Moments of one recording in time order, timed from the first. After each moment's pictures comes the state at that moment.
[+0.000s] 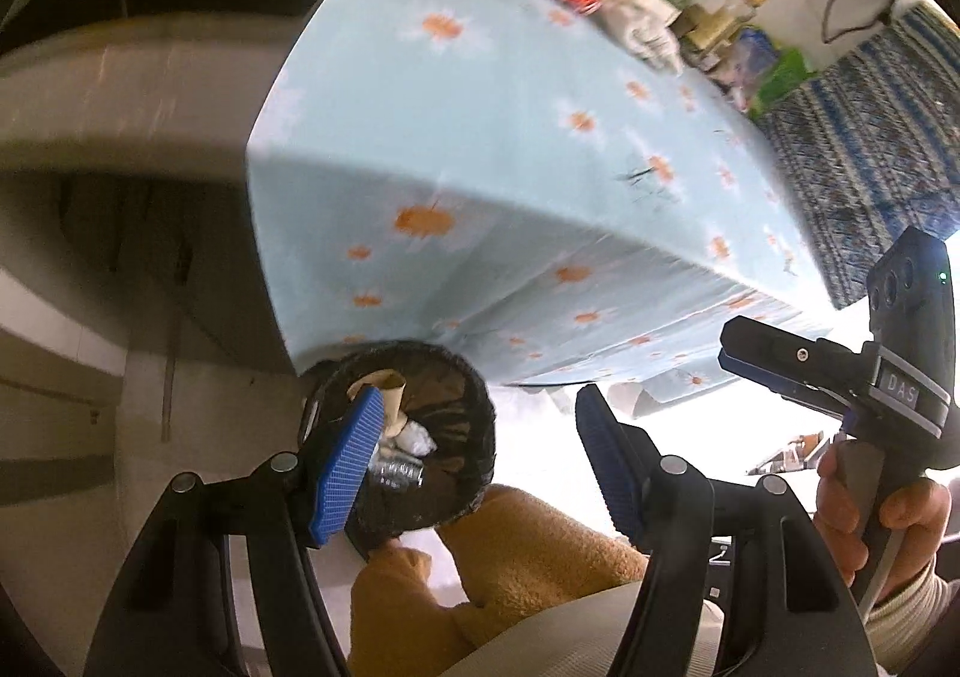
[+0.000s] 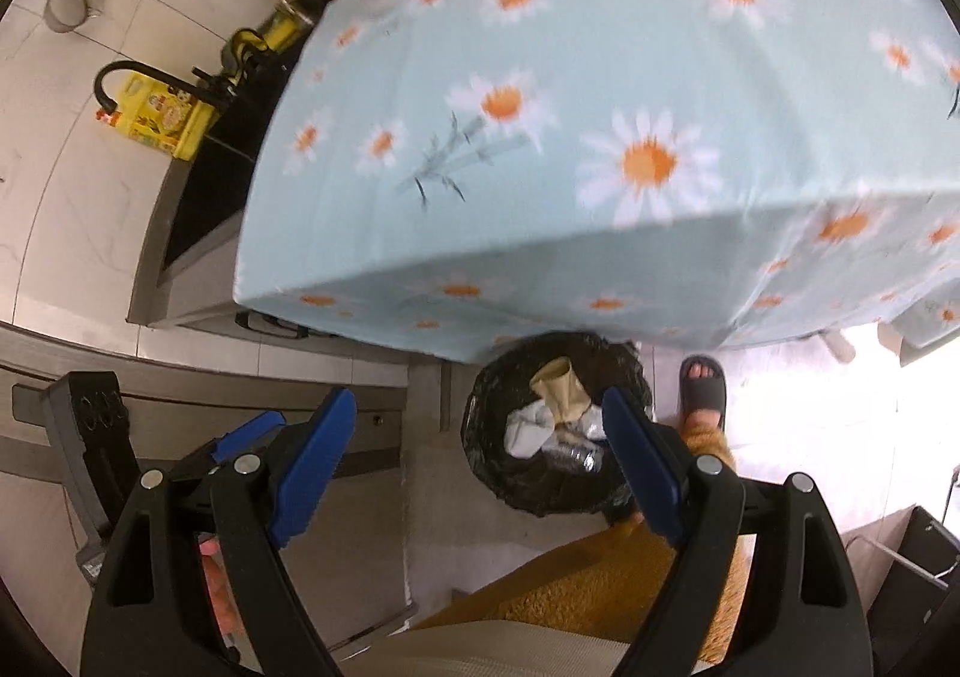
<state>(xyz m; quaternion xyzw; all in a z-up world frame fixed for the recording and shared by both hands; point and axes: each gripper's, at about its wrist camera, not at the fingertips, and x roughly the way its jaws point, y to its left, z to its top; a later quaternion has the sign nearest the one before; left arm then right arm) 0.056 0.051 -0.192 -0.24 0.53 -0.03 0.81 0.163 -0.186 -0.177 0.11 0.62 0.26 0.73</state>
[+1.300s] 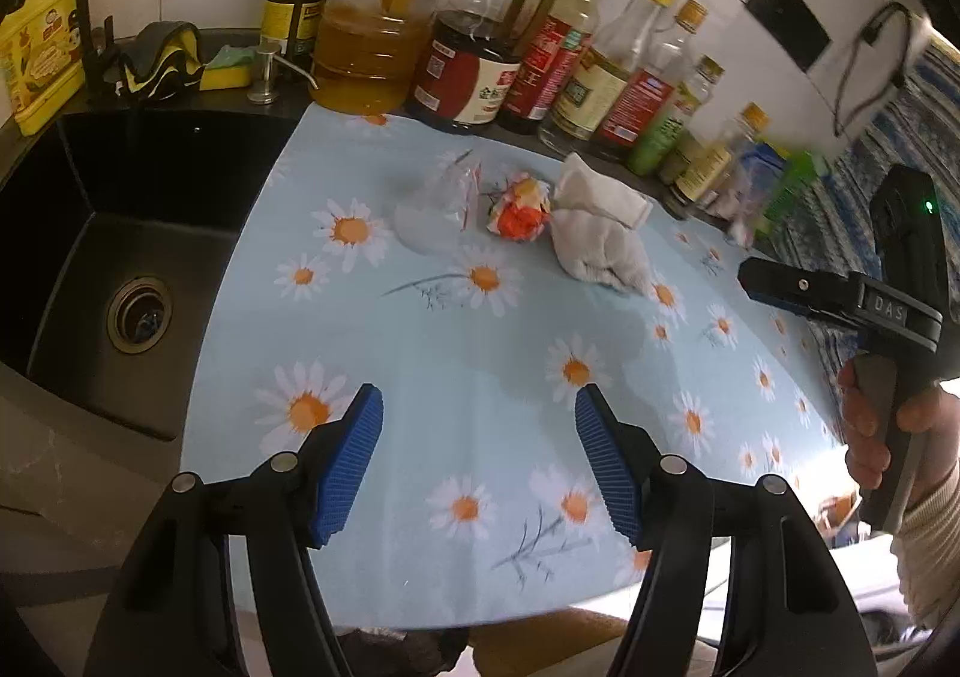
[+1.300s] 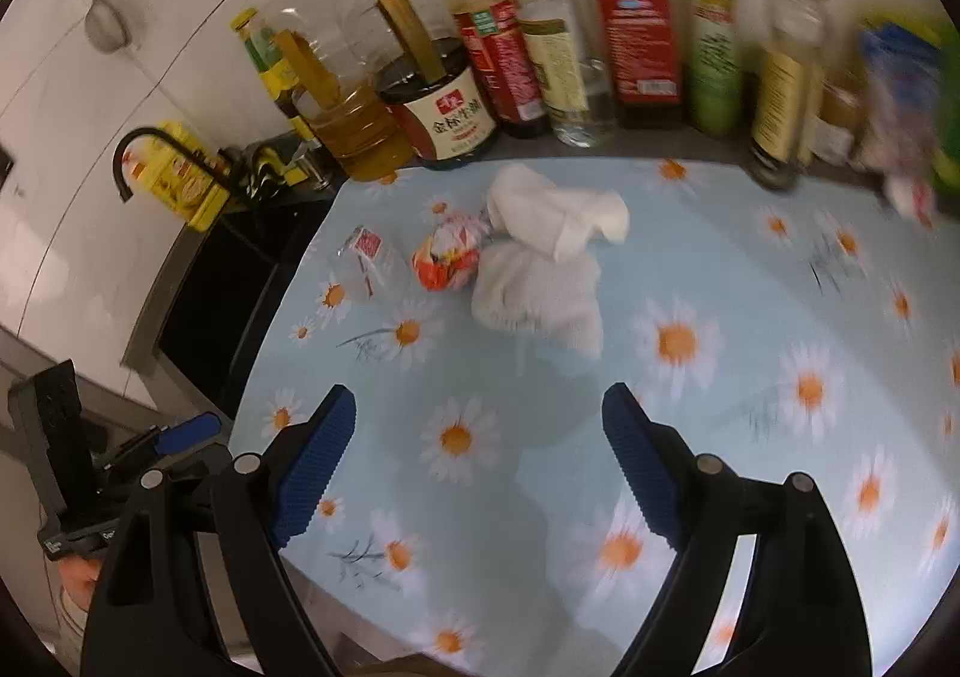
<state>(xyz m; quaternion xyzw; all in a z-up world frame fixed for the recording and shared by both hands) 0.236 0.044 -0.098 -0.21 0.46 0.02 0.86 0.419 -0.187 -0.082 0.00 0.54 0.35 0.77</state>
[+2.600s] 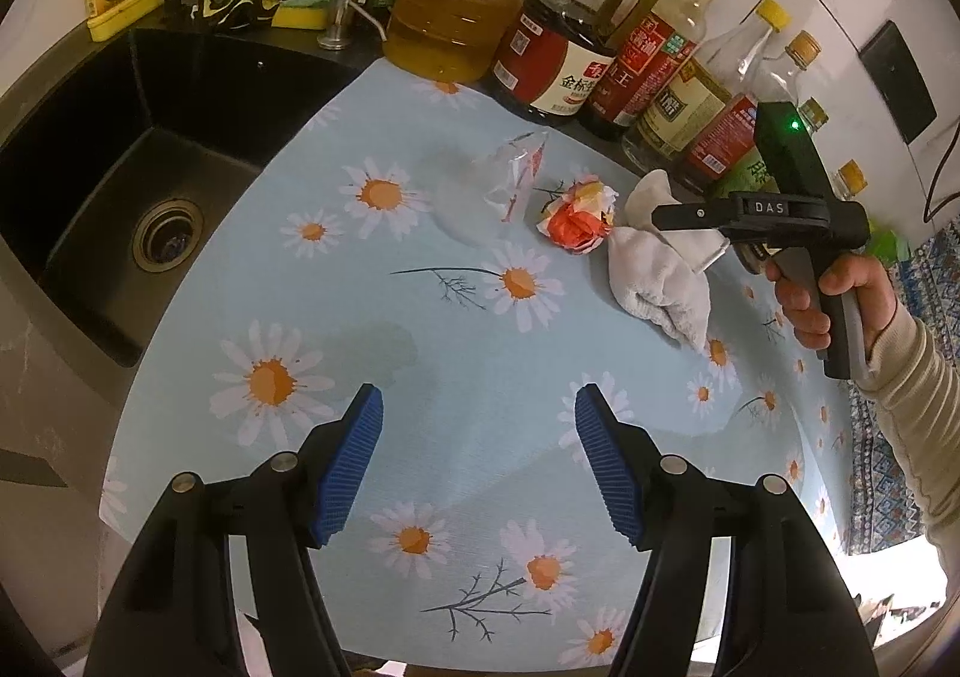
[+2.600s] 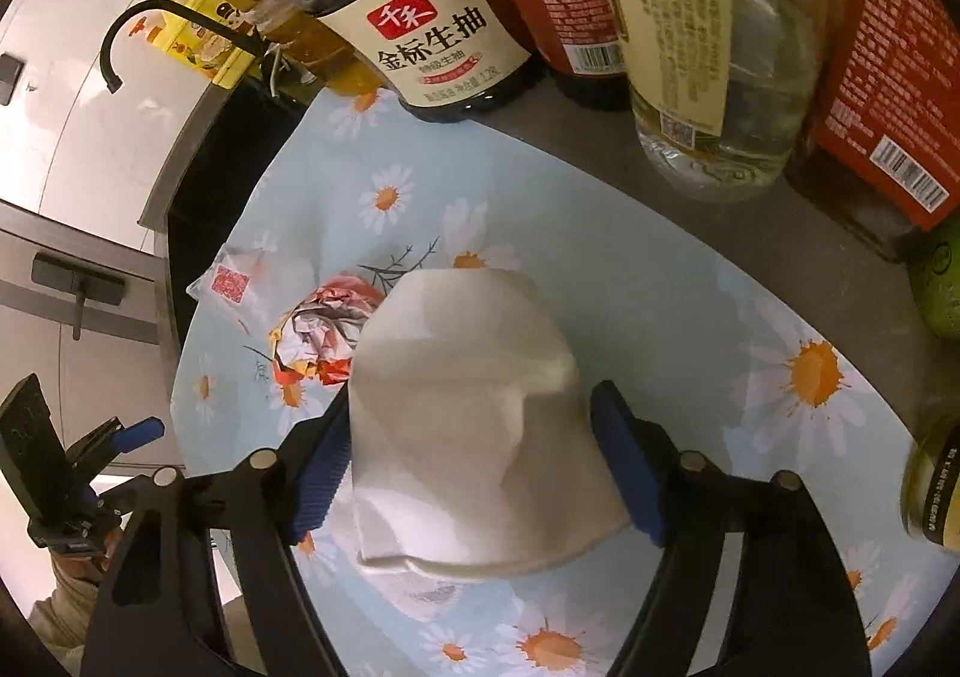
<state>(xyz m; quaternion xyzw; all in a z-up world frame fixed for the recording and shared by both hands) 0.264 0.026 -0.121 -0.28 0.46 0.13 0.83 0.592 -0.108 -0.185 -0.12 0.63 0.49 0.59</state>
